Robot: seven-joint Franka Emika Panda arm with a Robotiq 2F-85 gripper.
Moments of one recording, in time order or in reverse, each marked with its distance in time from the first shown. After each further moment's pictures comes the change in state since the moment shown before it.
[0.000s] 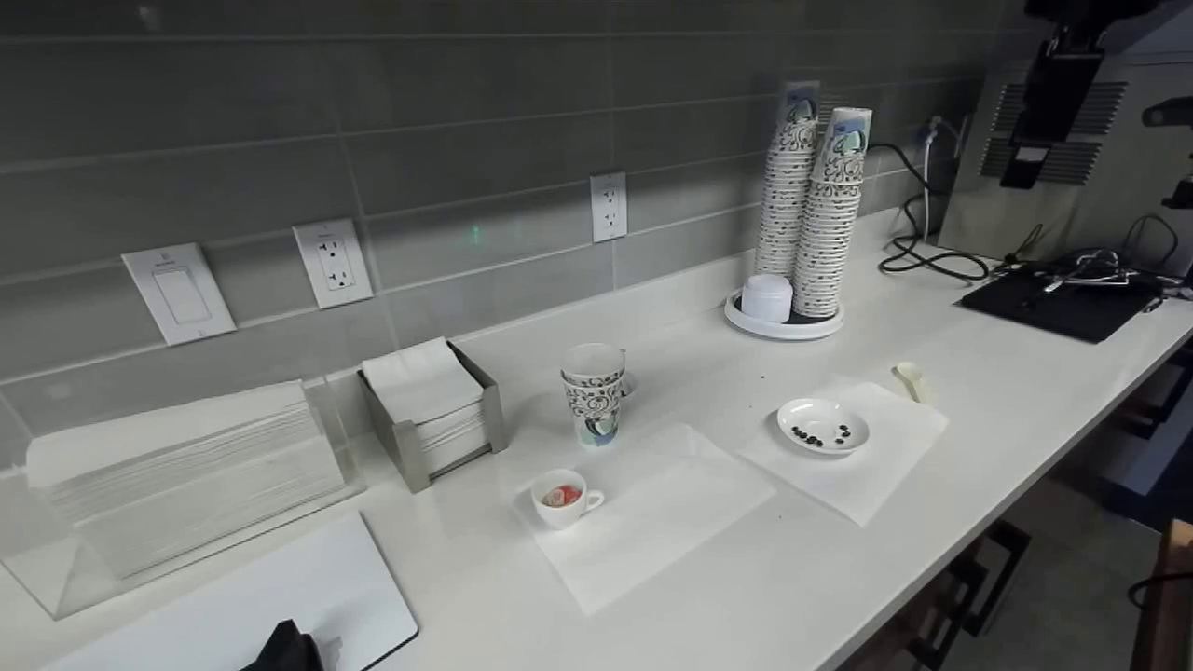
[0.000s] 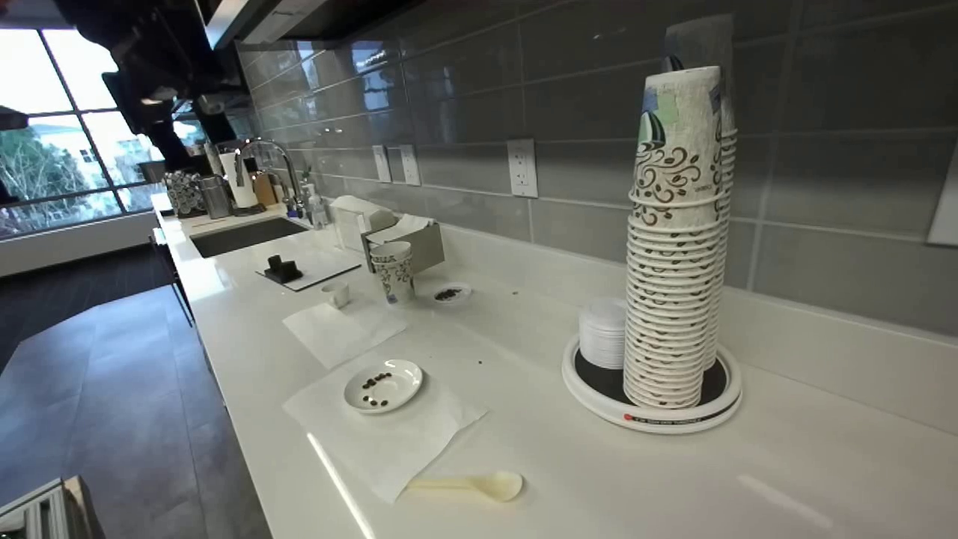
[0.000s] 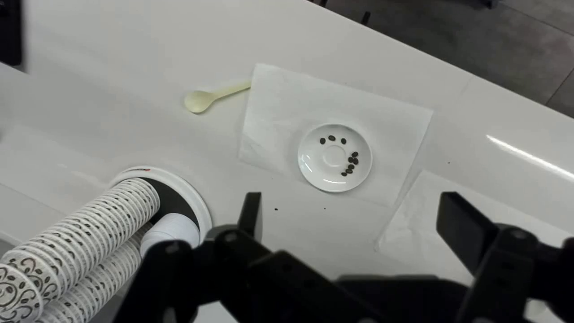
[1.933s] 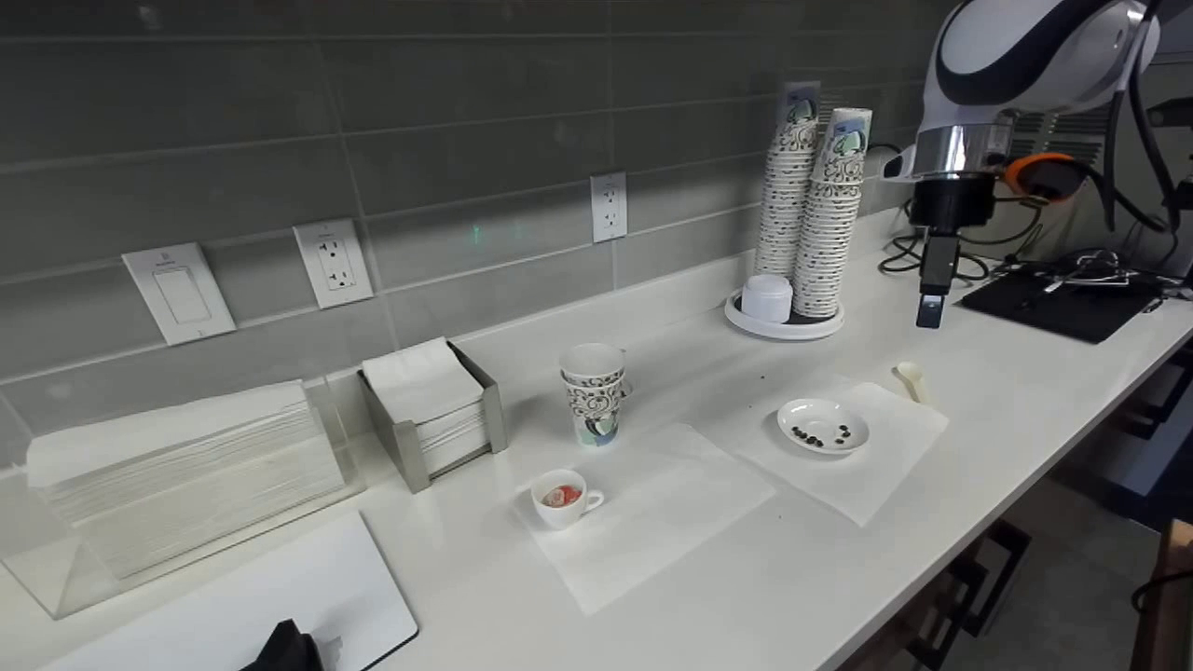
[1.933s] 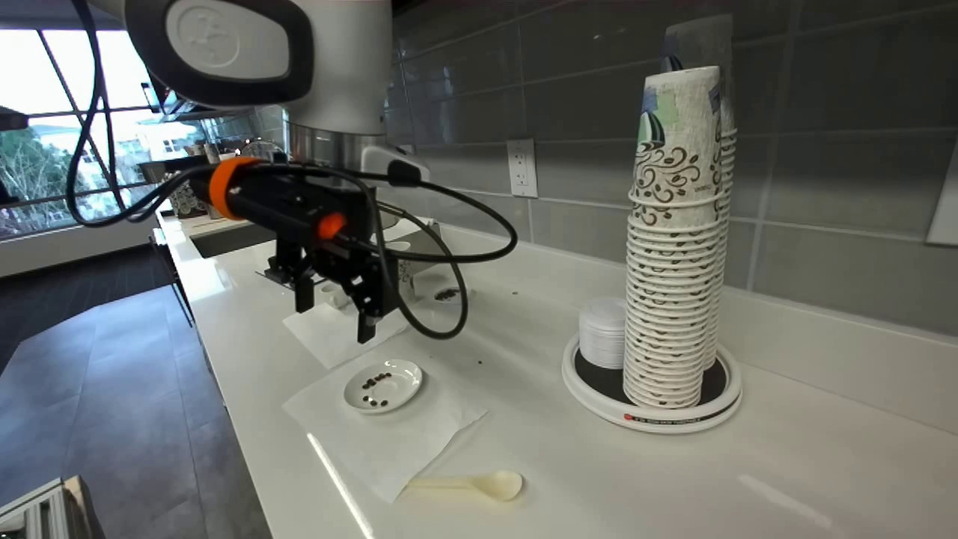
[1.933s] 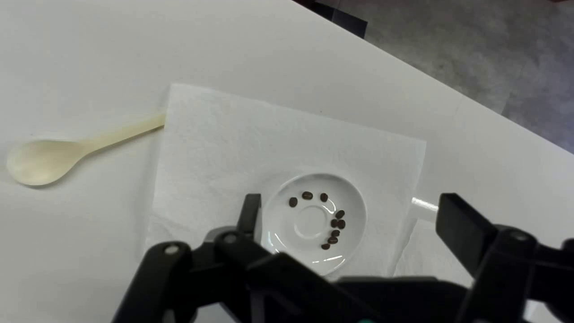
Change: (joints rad) arm 0.004 0.591 -0.405 0.032 0.273 0.243 -0.456
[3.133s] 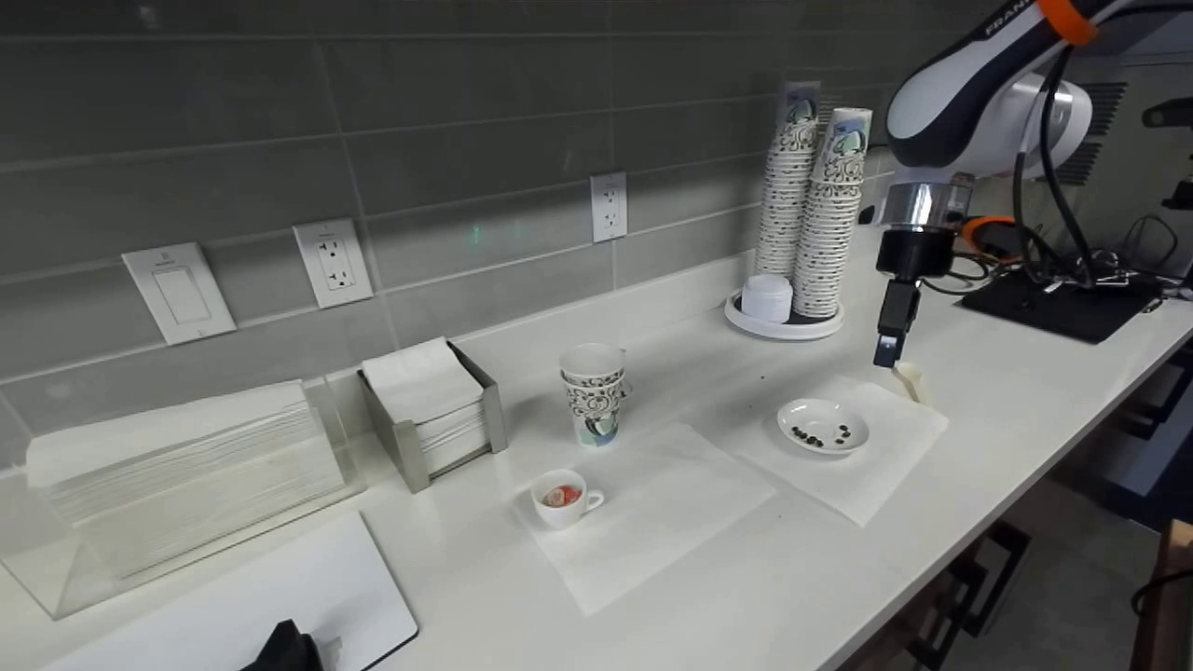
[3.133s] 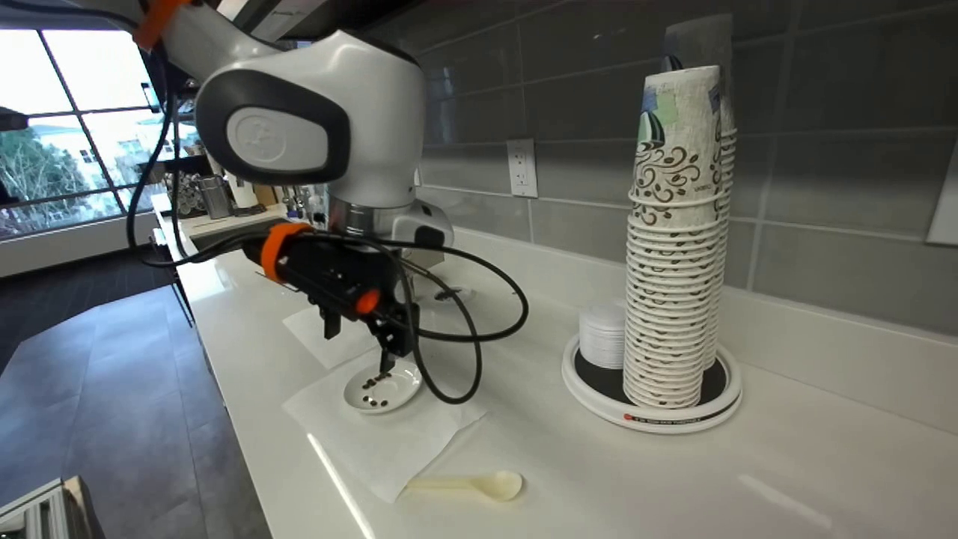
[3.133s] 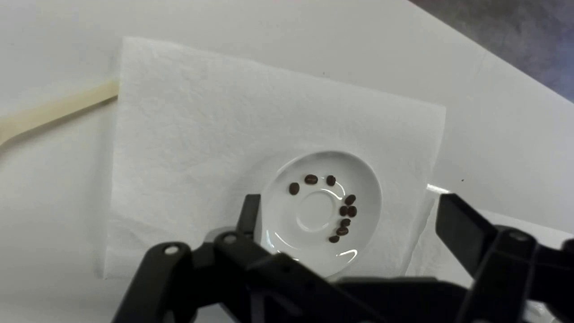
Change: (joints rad) arm -0.044 0.179 0.048 -0.004 0.202 0.151 -0.118
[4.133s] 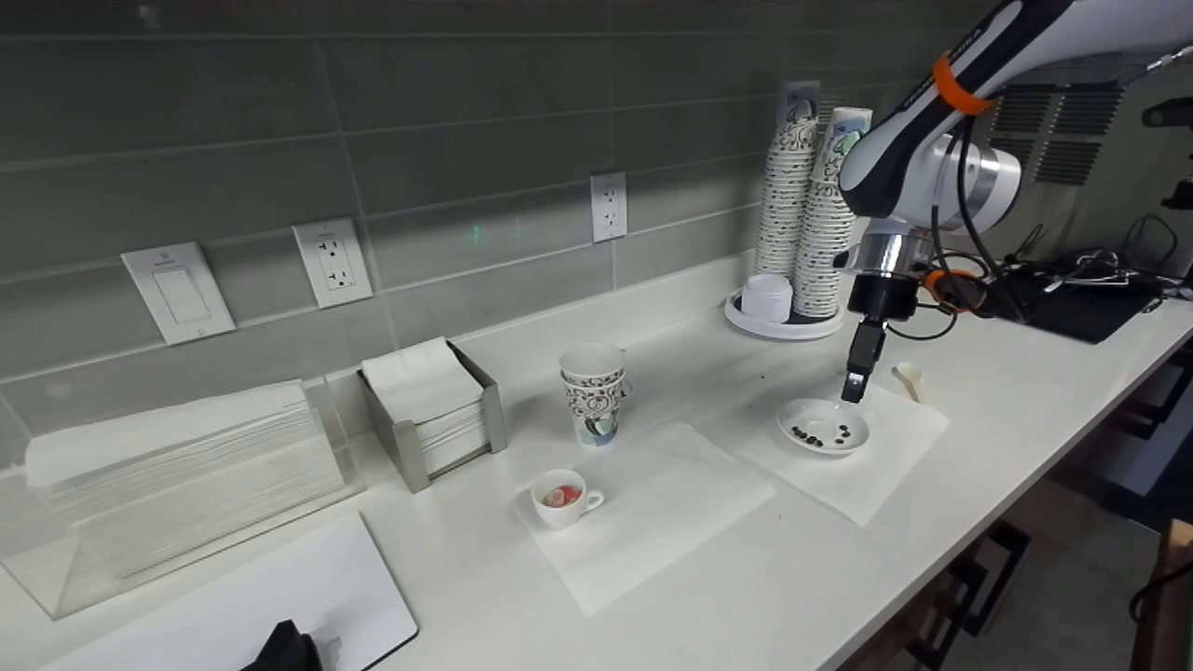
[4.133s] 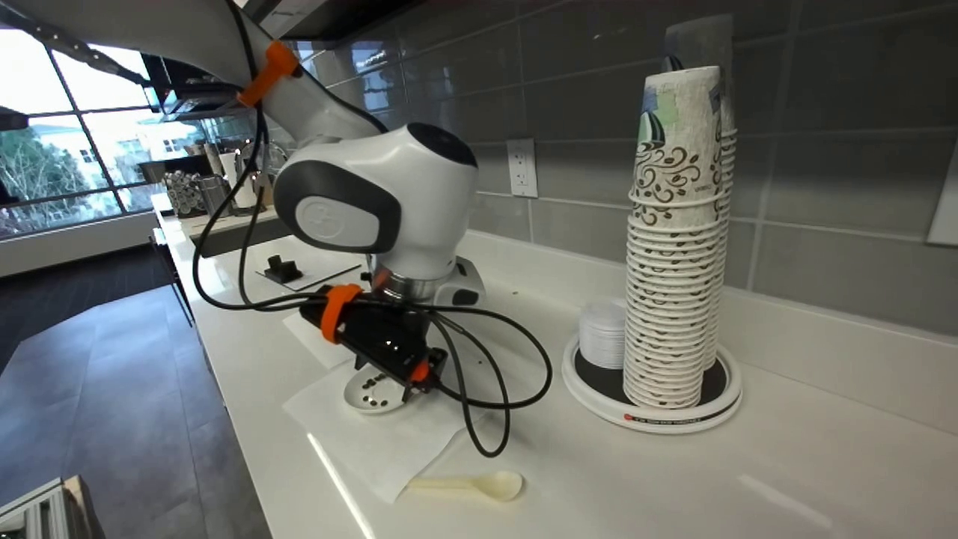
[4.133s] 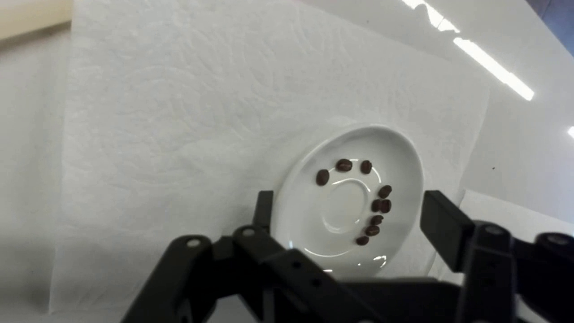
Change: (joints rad) arm -0.126 0.241 0.117 0.094 0.220 0.044 -0.242
